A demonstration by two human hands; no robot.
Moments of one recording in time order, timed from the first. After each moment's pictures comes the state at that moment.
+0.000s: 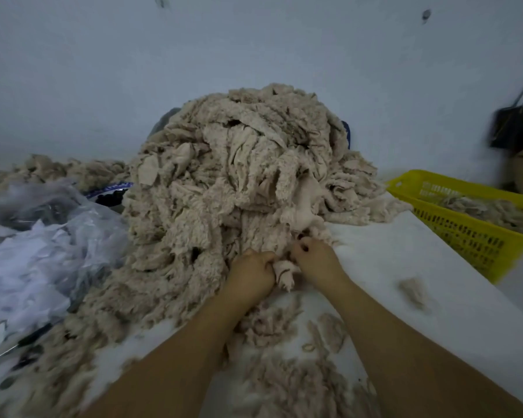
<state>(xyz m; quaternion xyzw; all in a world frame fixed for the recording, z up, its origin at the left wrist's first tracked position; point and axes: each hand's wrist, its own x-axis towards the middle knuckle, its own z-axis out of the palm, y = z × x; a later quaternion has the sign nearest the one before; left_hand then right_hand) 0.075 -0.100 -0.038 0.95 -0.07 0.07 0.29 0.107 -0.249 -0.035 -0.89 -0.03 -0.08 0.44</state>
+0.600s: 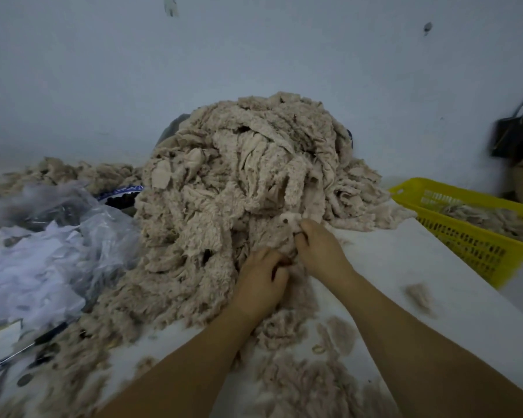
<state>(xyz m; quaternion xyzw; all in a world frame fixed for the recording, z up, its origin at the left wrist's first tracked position) 0.052 -0.098 -0.039 0.92 -0.13 0.16 0.34 0.103 -0.239 -0.005 -0.91 -0.15 -0.18 0.34</state>
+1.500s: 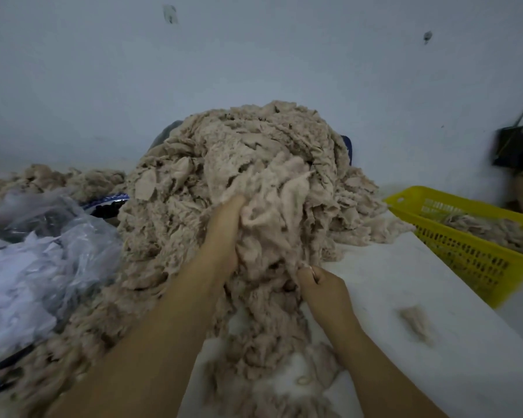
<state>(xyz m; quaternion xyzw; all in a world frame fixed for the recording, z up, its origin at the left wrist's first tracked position) 0.101 -0.098 0.064 0.59 0.09 0.09 0.80 0.076 -0.262 -0.037 -0.83 -0.03 -0.10 0.55</state>
